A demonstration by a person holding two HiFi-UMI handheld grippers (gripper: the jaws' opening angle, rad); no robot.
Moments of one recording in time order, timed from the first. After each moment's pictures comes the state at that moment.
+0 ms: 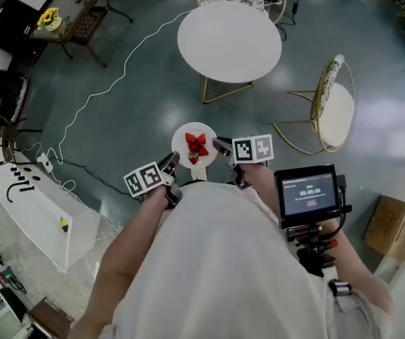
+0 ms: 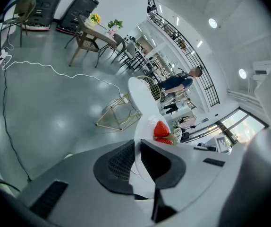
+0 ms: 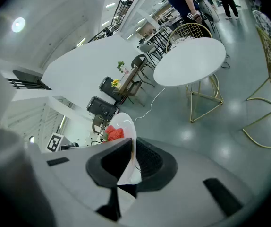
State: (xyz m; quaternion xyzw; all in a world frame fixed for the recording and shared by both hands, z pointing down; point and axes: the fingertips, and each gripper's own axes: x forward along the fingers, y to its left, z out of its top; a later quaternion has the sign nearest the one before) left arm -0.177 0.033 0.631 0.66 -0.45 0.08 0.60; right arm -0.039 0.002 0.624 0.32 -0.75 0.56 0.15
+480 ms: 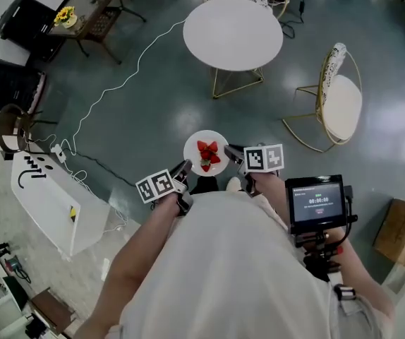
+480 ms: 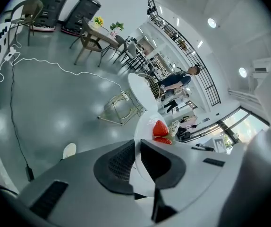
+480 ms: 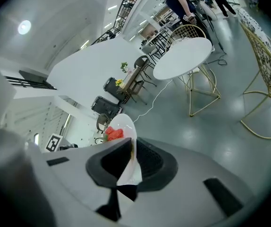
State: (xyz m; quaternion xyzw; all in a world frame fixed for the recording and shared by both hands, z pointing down) left arm -0.125 0.140 0.618 0.65 -0.46 0.07 0.60; right arm 0.010 0.103 0.619 0.30 -0.76 0.56 0.13
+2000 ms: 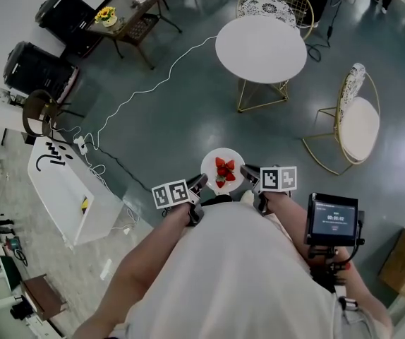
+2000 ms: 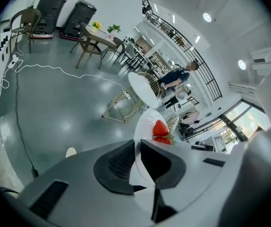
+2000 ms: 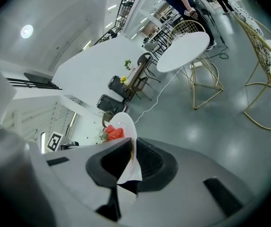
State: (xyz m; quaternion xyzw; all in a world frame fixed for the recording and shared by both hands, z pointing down) left arm -0.123 0.197 0.601 0.66 -0.47 0.10 0.58; right arm 0.012 0.162 0.610 0.27 -0.76 0.57 0.12
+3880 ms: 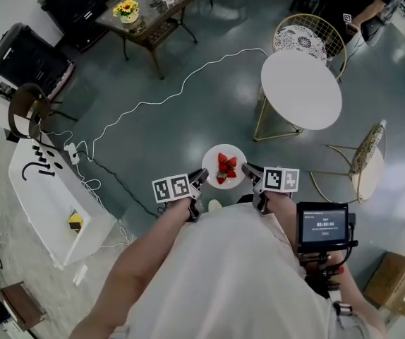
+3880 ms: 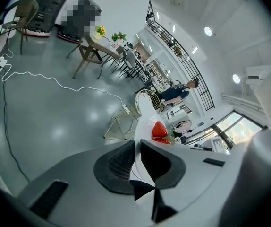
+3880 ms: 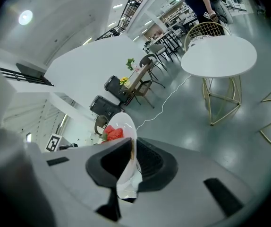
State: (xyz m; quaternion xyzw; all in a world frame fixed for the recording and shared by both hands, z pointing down) left arm -0.371 0.011 0.605 0.68 -0.45 0.05 0.58; right arm -0.236 -0.023 0.603 0.32 -0.77 0.54 0.14
